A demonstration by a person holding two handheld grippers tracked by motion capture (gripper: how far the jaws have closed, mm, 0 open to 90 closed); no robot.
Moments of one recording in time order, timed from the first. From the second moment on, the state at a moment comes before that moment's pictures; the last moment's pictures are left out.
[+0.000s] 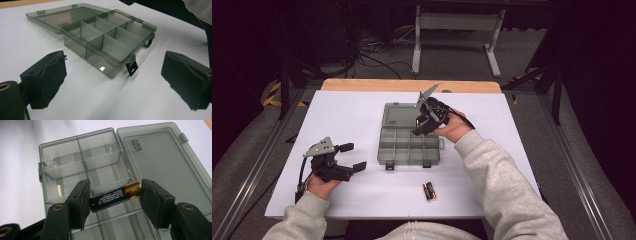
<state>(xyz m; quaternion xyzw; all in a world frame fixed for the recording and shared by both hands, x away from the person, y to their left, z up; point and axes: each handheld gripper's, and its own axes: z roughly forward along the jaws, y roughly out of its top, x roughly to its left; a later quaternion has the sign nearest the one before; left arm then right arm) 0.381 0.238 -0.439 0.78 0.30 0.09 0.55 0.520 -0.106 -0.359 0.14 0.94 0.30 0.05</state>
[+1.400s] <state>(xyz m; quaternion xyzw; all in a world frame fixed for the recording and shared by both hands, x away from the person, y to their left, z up) 0.380 0.237 -0.439 0.78 0.29 0.09 0.55 0.533 -0.099 -0.399 0.16 0.95 0.26 0.04</state>
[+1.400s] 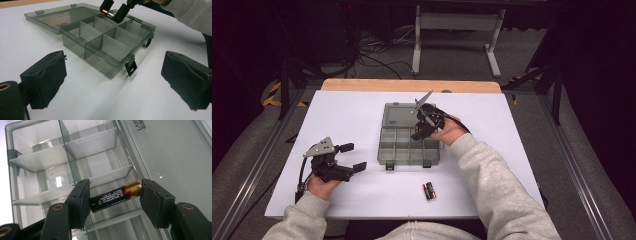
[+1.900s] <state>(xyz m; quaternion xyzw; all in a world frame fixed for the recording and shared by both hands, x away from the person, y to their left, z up) 0.380 0.237 -0.439 0.78 0.29 0.09 0.55 0.531 -0.096 -0.401 0.15 0.95 0.26 0.03</state>
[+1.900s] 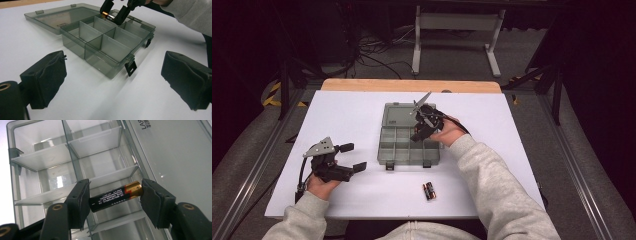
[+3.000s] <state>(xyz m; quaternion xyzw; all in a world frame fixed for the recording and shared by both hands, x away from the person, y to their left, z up) 0.381 0.237 -0.440 0.78 0.30 0.09 0.55 0.445 -0.117 -0.349 0.07 0.95 0.29 0.04</state>
